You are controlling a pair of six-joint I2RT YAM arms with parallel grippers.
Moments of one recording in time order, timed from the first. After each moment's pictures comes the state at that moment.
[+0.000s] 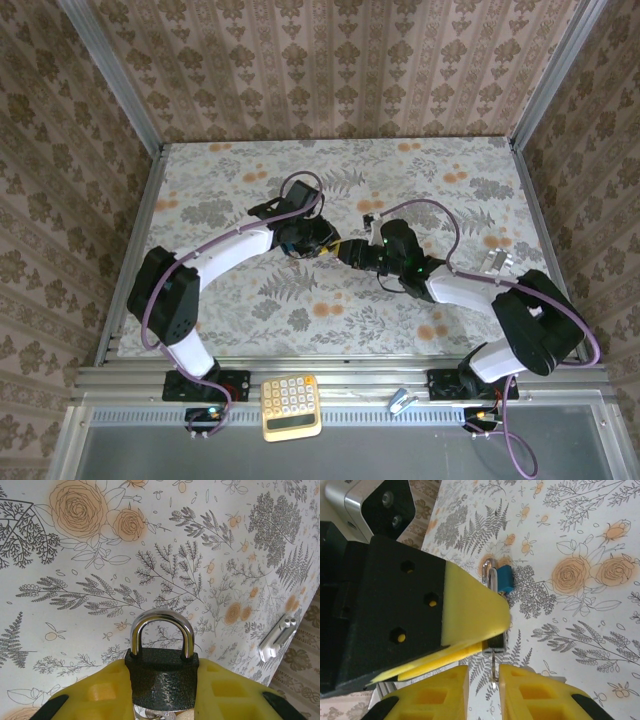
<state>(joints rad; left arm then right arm) -0.72 1.68 1.24 -0.53 0.27 -1.17 0.59 1.47 0.64 0.38 -0.33 0.82</state>
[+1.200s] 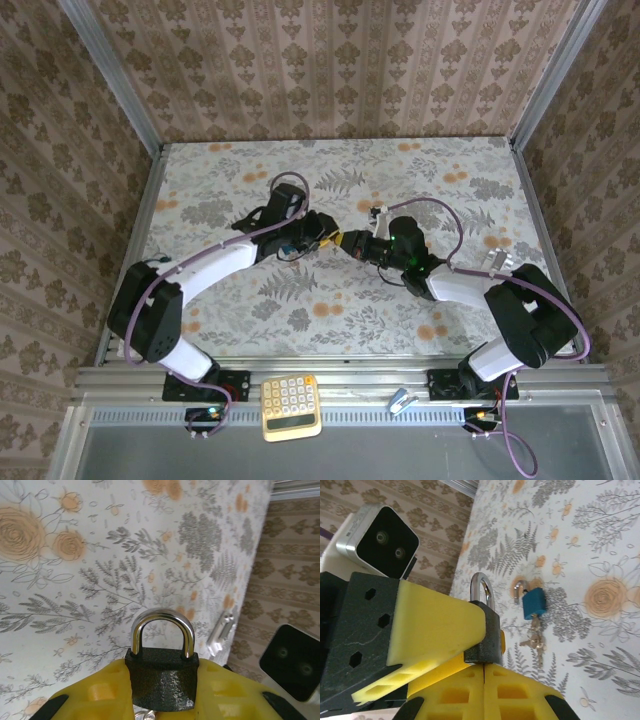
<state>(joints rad) -0.69 1.53 1.04 -0.18 0.35 -1.21 0.54 1.50 0.61 0.62 -0.42 0.97</state>
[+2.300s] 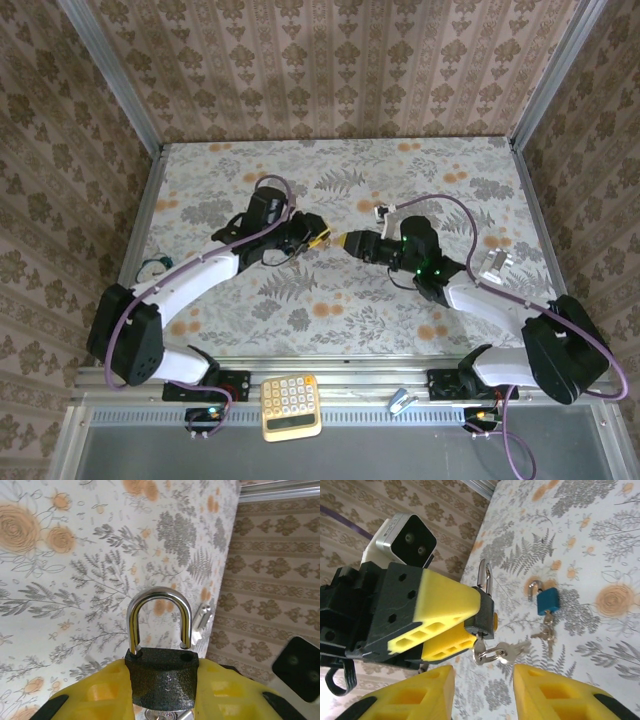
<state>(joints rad) -0.64 1.40 0.96 -0.18 0.40 -1.21 0.55 1.27 0.61 0.37 -0.40 0.84</state>
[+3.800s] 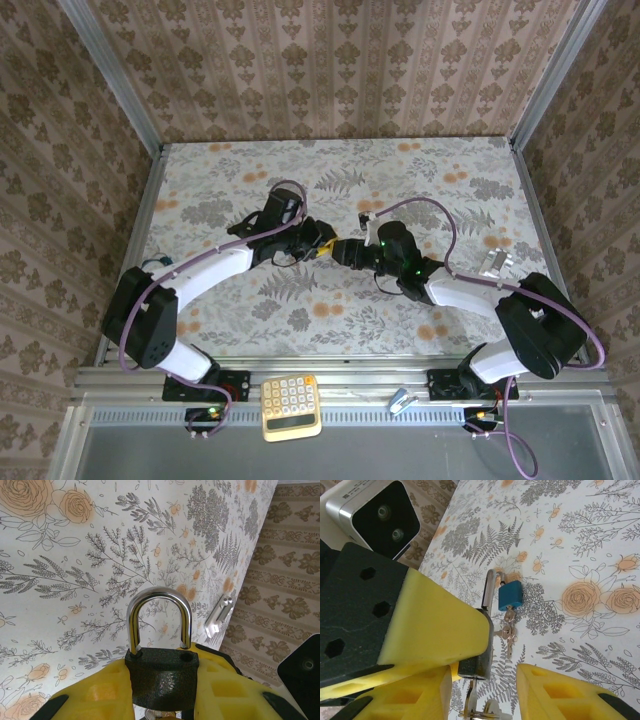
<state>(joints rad) -0.68 1.51 1.01 -0.23 0.42 -1.25 0.63 1.44 0.64 0.41 -0.25 0.71</state>
